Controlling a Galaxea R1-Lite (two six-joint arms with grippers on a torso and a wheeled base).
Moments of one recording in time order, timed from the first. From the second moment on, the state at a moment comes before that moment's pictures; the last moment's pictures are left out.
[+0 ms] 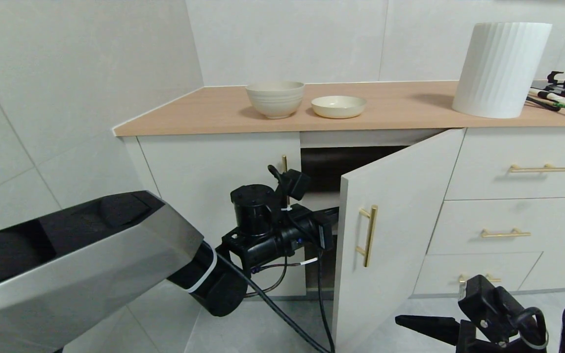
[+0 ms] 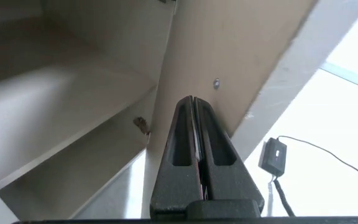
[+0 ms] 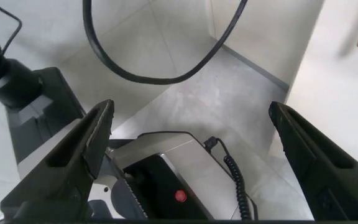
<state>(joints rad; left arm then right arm) -0.64 2.26 -1.02 -1.21 -0.38 -0.26 0.88 1.54 -0.12 -1.11 0.11 0.21</state>
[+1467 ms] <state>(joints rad) -0.84 2.33 -1.02 -1.36 -0.37 -0.19 1.03 1.49 -0.09 -1.13 0.11 0.21</state>
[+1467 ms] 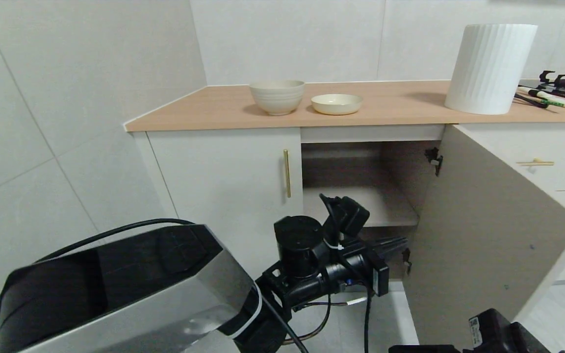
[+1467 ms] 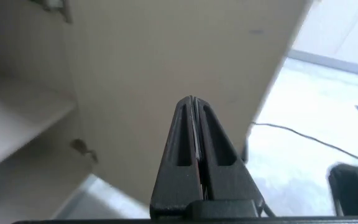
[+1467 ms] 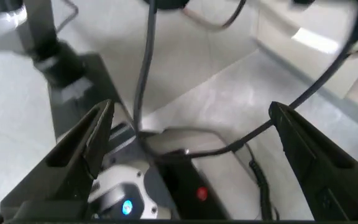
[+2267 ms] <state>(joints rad) -0.49 1.79 -0.80 -0.82 -0.36 -0.19 0.78 1.54 -0.36 -1.10 -0.09 0.19</state>
